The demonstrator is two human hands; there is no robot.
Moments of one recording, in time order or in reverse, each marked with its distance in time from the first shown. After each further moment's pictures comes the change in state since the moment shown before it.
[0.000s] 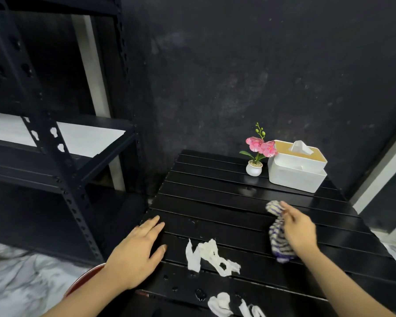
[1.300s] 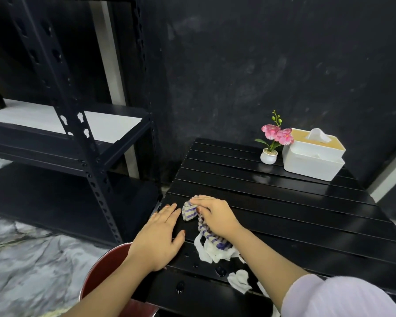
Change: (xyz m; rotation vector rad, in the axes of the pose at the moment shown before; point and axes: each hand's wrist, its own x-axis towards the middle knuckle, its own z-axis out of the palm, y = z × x) left_hand -0.007 -0.003 0.011 0.029 0.036 0.026; right_hand -0.081 -0.116 0.119 0.089 -0.653 -0.511
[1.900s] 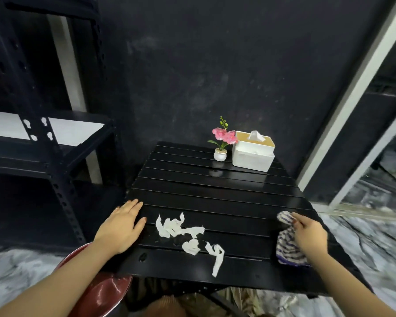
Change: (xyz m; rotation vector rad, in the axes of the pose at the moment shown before) left_hand -0.018 0.016 -0.016 0.023 -0.025 -0.022; right_hand -0.225 0.090 -0.161 -0.179 0.740 0.764
